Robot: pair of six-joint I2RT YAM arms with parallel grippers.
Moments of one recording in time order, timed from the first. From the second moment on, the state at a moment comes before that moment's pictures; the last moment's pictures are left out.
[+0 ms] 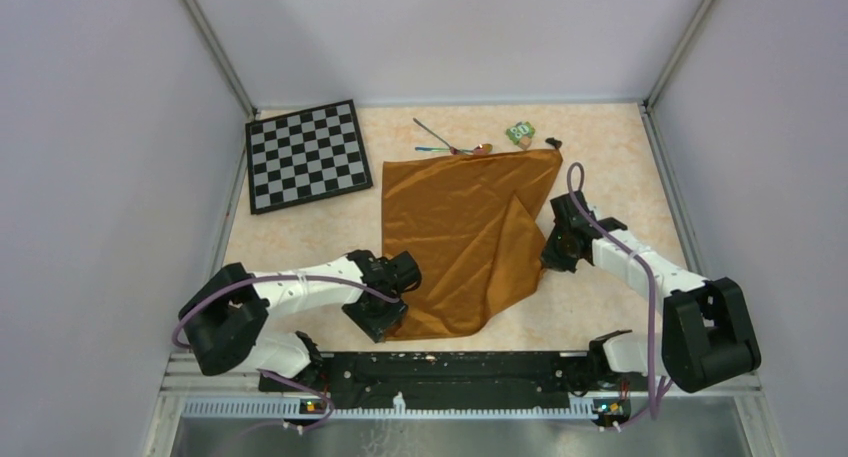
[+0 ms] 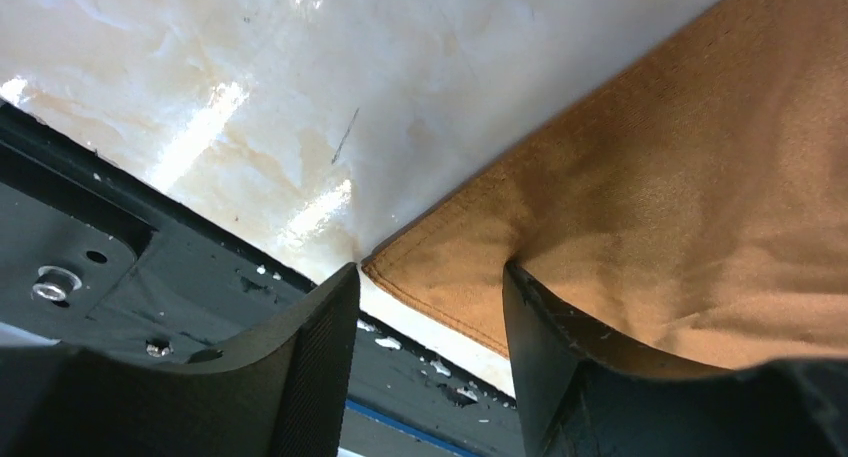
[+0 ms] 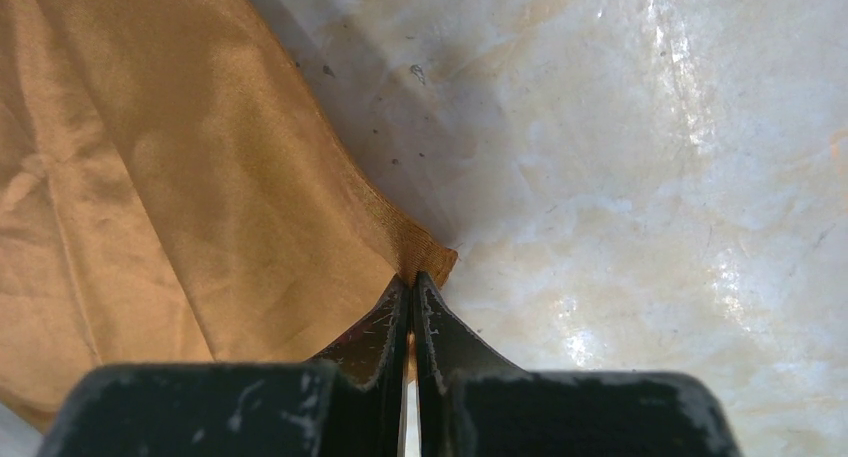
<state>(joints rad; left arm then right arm) -0.95 1.38 0.72 -0.92 -0.09 -1.79 0.32 1.28 0.69 -0.57 0.09 0.78</state>
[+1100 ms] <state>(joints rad) -0.95 1.01 0.84 -0.80 -0.31 -1.53 0.32 0.87 0.75 -0.66 -0.05 0.61</state>
